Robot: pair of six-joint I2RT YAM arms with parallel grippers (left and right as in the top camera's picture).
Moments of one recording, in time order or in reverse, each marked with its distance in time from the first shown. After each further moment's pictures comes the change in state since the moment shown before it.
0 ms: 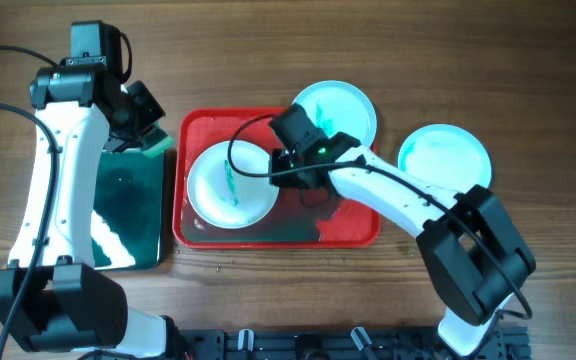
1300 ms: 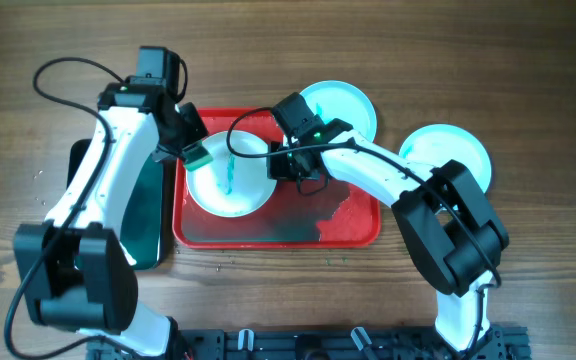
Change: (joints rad) left arm -0.151 0.077 -0.214 0.222 0.038 0.008; right arm -0.048 0.151 0.084 0.015 -0.125 -0.017
